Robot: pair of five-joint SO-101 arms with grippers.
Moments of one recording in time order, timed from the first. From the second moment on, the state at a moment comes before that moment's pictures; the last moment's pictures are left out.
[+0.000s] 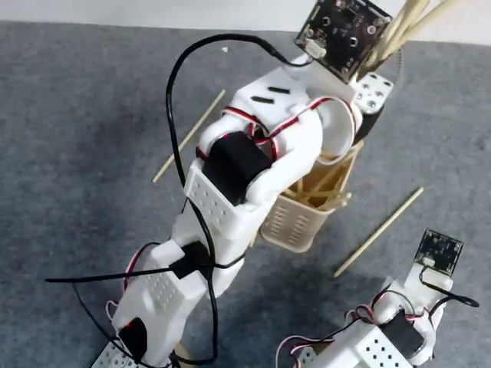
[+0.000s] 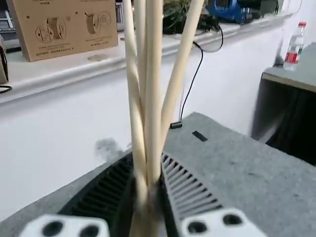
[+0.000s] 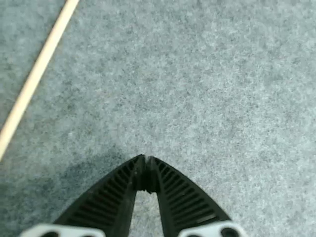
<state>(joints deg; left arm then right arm) 42.8 32.0 -94.0 77.1 6.2 43.8 -97.5 96.2 60.3 27.0</state>
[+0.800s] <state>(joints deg) 42.8 32.0 -94.0 74.8 7.1 43.8 -97.5 96.2 60.3 27.0</state>
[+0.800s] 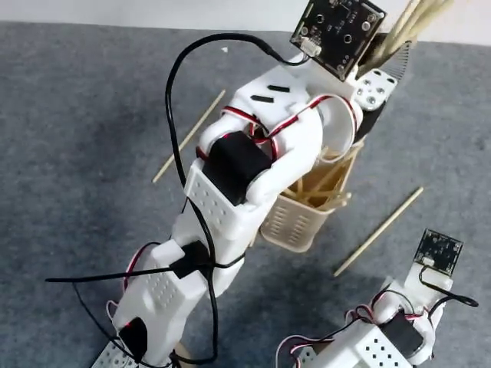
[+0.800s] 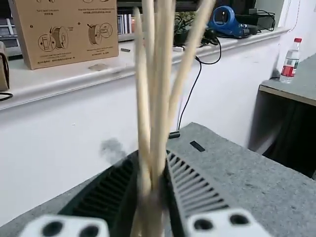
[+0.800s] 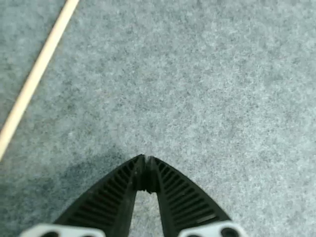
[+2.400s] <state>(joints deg) 38.3 32.0 -94.0 74.8 7.1 43.8 -97.5 96.2 60.3 27.0</state>
